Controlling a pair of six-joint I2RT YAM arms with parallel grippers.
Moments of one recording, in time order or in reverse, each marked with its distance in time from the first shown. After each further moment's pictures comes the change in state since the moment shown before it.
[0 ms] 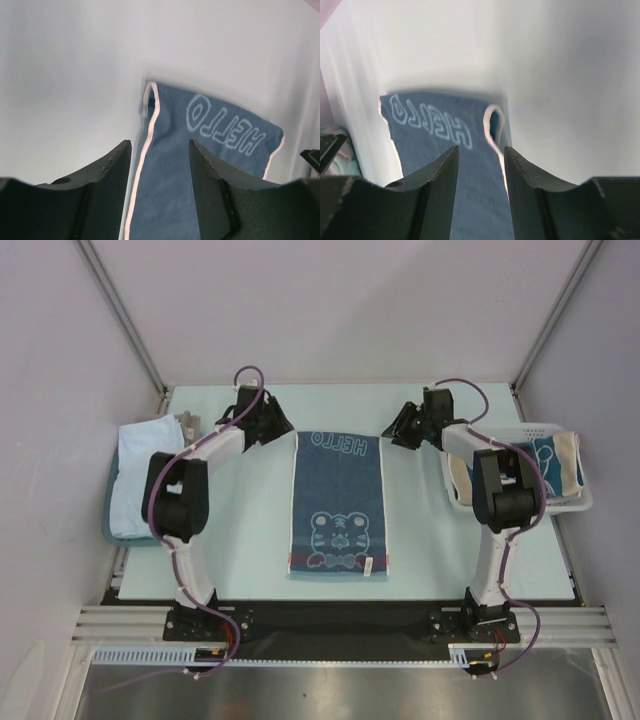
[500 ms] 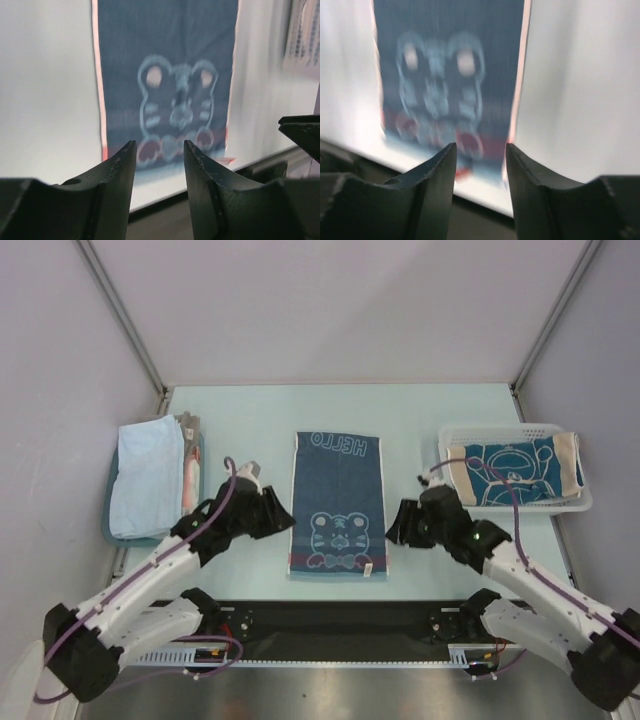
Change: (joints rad) left arm -0.359 -0.984 -0.716 -0.339 -0.001 -0.192; right arm 0.521 -1.112 -0.801 -0.392 0.301 0.031
